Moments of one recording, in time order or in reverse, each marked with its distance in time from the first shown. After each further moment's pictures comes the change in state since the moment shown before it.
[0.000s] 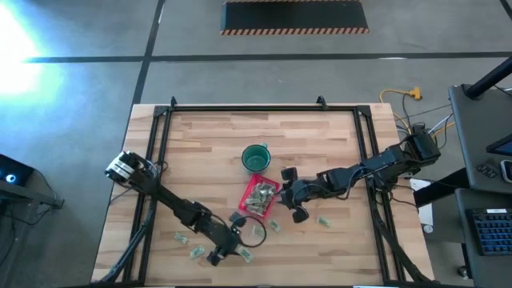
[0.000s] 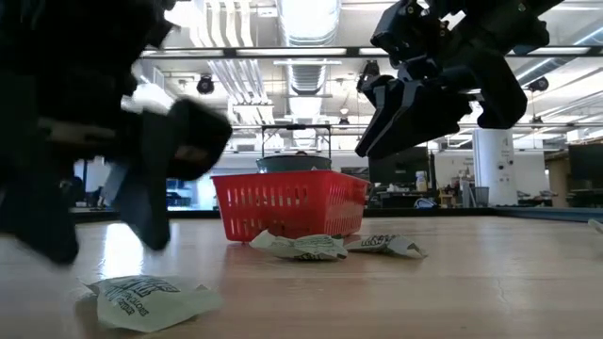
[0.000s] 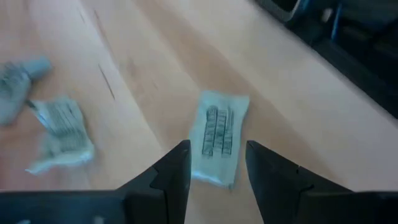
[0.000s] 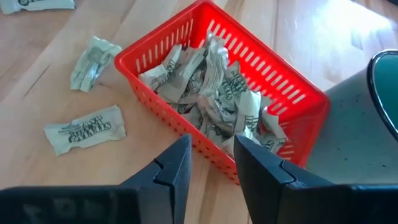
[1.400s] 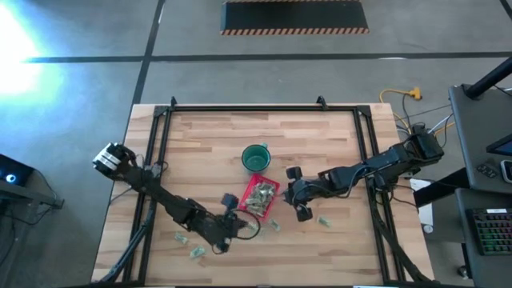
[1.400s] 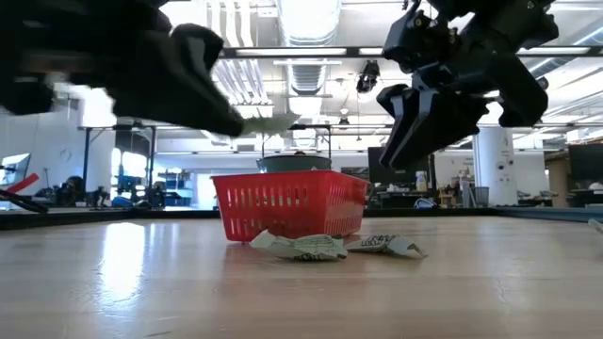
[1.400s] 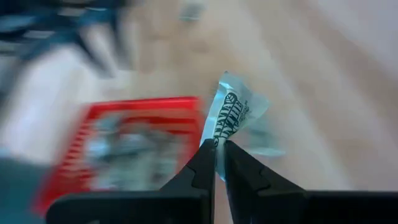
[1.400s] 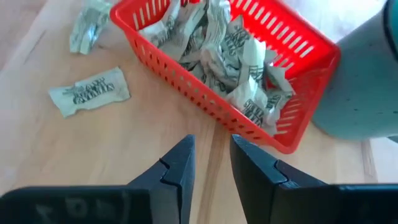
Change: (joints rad) left arm -0.017 -0.162 0.035 -0.211 -0.558 0.048; right arm 0.000 -0.036 0.000 -0.153 0.000 0.081
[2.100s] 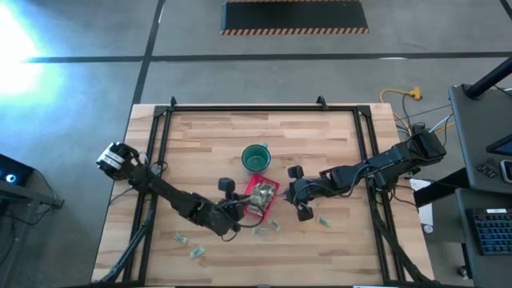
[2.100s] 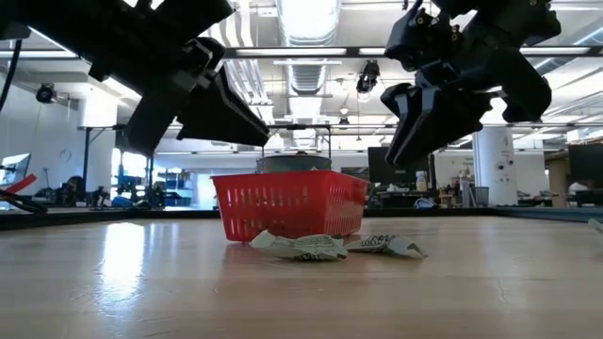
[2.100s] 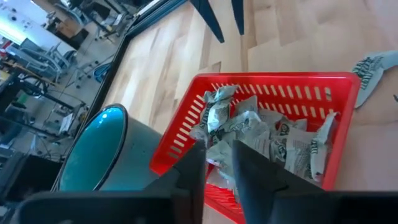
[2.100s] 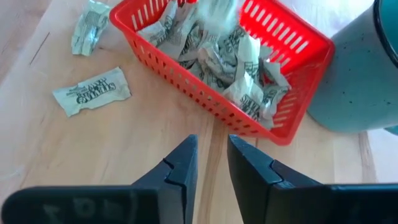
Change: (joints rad) left arm 0.083 0.023 0.000 0.000 -0.311 0.028; right arm 0.000 -0.024 0.000 -0.032 0.000 0.028
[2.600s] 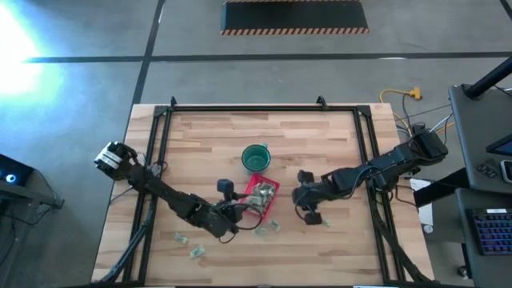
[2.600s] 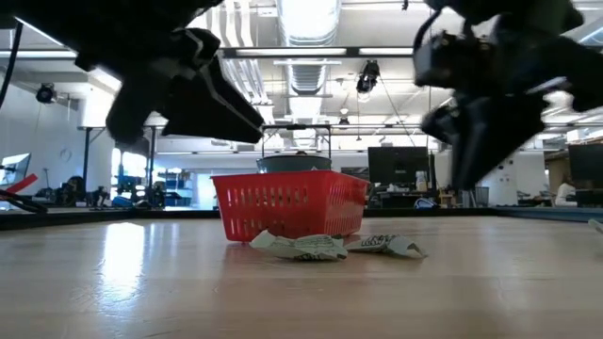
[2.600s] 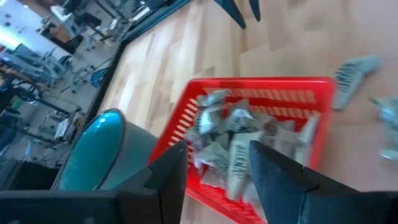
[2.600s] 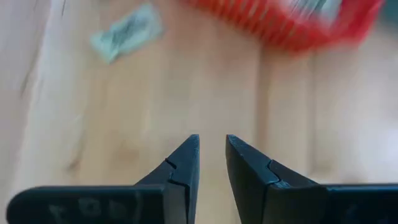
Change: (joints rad) left arm -0.026 -0.021 0.000 -0.022 0.005 -0.004; right arm 0.045 -0.015 0.000 -0.217 -0.100 0.268
